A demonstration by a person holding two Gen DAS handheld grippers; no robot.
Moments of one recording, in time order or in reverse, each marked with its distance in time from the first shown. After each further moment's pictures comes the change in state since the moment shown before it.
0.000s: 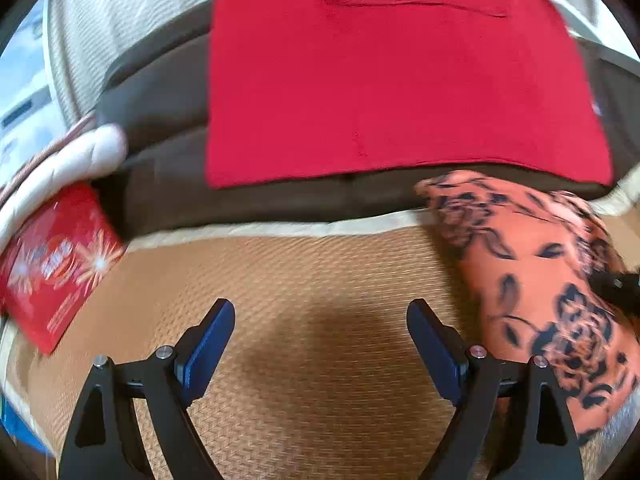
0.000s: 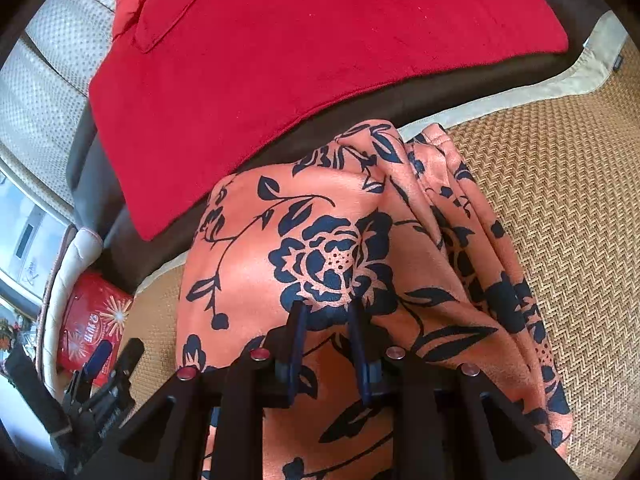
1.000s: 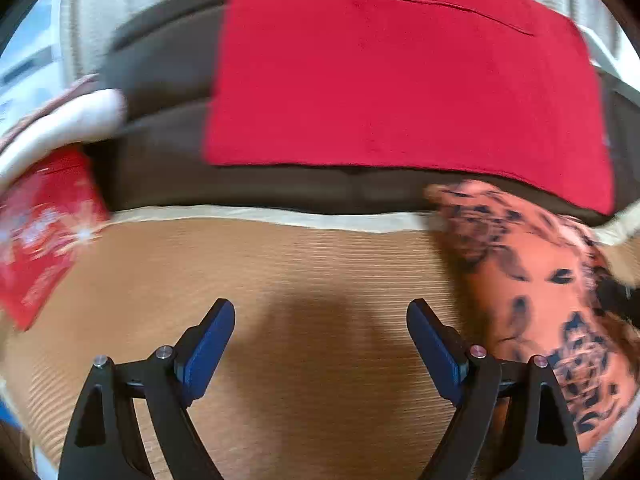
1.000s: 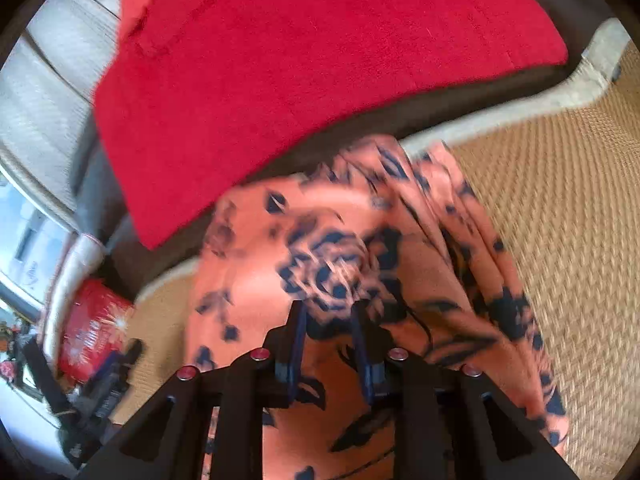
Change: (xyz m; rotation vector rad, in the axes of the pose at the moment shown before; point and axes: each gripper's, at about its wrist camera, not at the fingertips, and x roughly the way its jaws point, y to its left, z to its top) left arm 0.018 0.007 0.006 -0.058 0.034 -0.136; right arm -0.013 -0.003 0.011 -0.026 -0.050 0.031
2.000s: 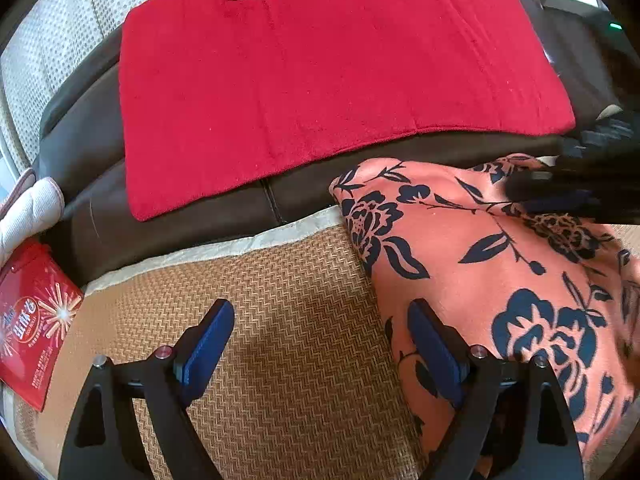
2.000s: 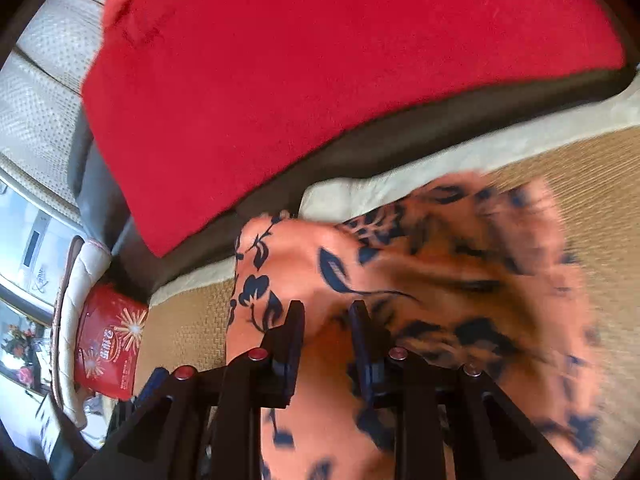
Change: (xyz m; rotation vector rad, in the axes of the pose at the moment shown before) left arm -0.001 -0.102 0.000 0.270 -0.004 0.000; right arm 0.046 0.020 0.045 0.016 0.119 0.025
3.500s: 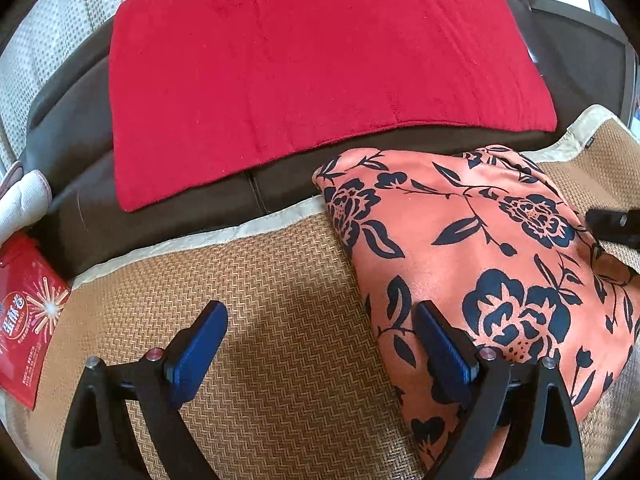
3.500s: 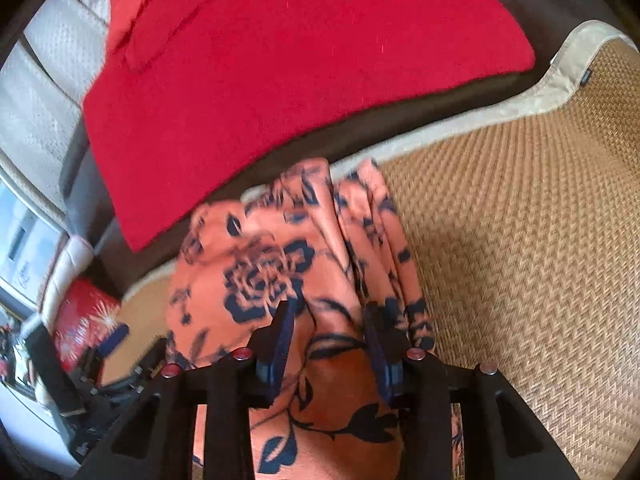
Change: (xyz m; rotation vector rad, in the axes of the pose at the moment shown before) left arm -0.011 0.005 -0.010 0.010 0.018 -0.061; right arm -0.075 -0.065 -0.042 -0.009 -0.118 -0.083
